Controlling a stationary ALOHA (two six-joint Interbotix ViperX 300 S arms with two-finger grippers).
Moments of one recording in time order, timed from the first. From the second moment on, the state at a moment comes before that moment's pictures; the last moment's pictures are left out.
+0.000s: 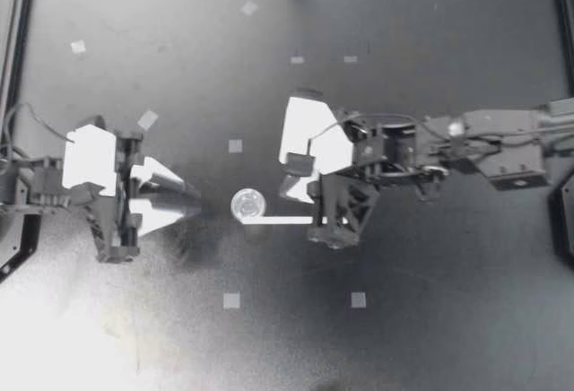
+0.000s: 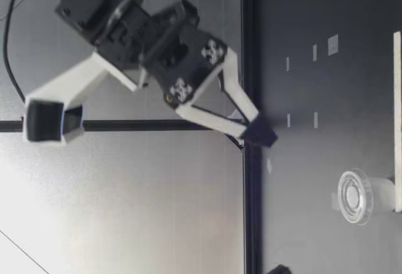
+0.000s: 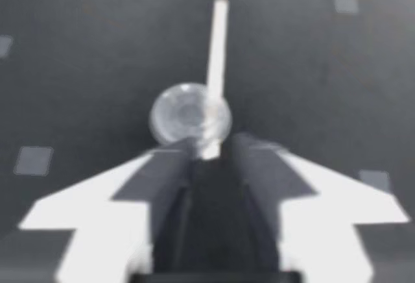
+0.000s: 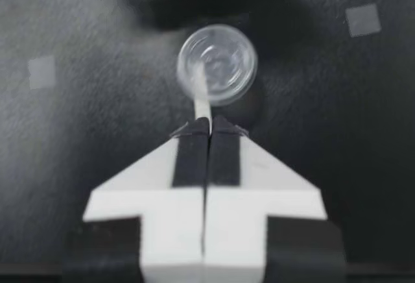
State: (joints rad) left arm 0.01 -0.22 1.22 -0.03 -0.52 -0.06; right arm -0.07 0.10 0.48 0.06 0.26 0.04
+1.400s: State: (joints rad) left arm 0.04 0.18 1.07 -0.04 -0.66 -0.01; right arm -0.07 0.29 0.35 0.09 0.33 0.04
